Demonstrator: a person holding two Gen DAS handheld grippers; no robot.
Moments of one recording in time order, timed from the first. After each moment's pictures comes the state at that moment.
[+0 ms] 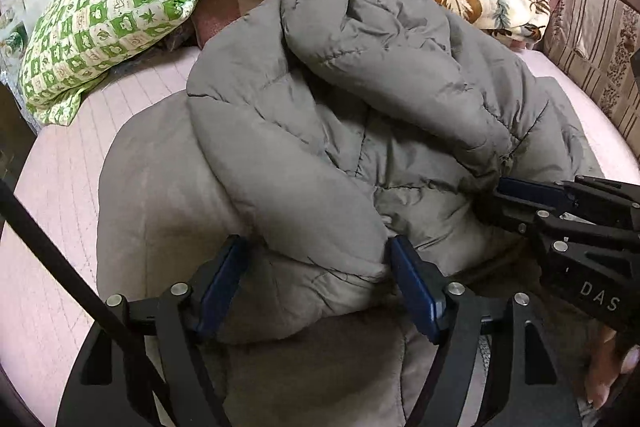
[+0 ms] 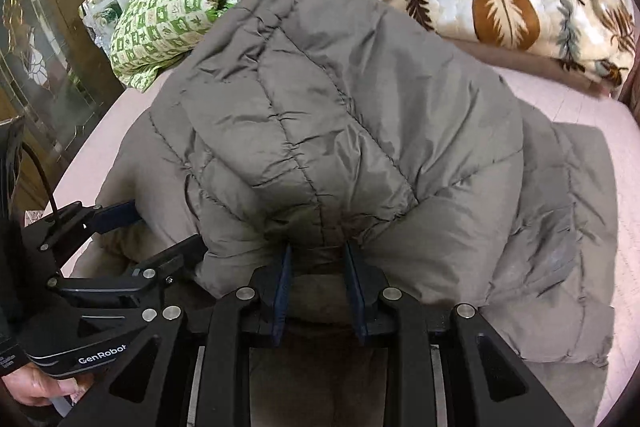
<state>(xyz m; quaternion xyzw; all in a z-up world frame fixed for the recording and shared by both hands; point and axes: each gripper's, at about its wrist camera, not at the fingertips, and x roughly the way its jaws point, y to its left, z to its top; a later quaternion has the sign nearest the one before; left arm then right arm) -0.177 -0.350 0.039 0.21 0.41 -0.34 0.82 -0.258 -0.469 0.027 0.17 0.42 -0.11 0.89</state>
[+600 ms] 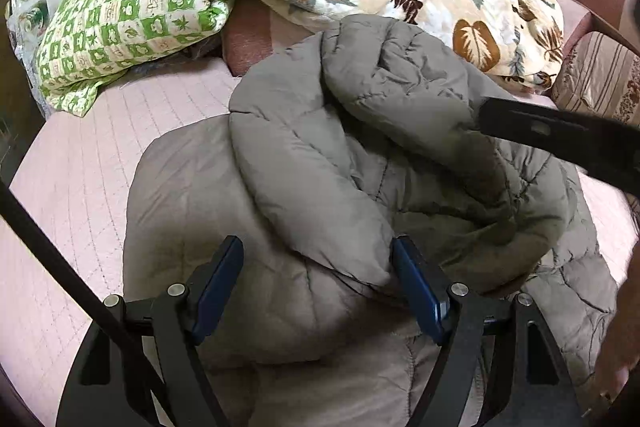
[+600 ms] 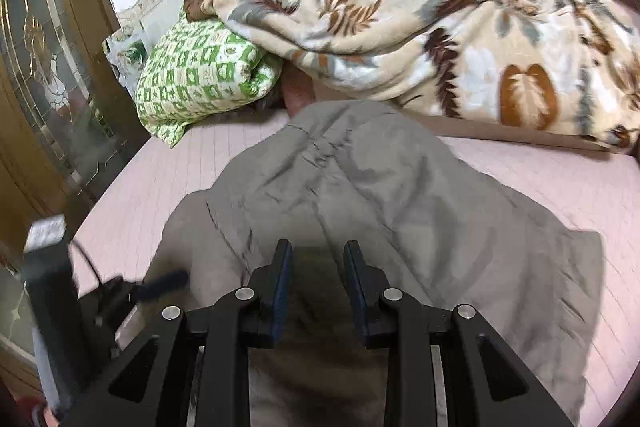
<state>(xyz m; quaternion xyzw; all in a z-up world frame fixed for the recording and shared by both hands) -0.155 -0.331 0.060 0.15 0.40 -0.33 0.84 -0.212 -0.467 0.096 0.17 0.36 -0.09 0.91</state>
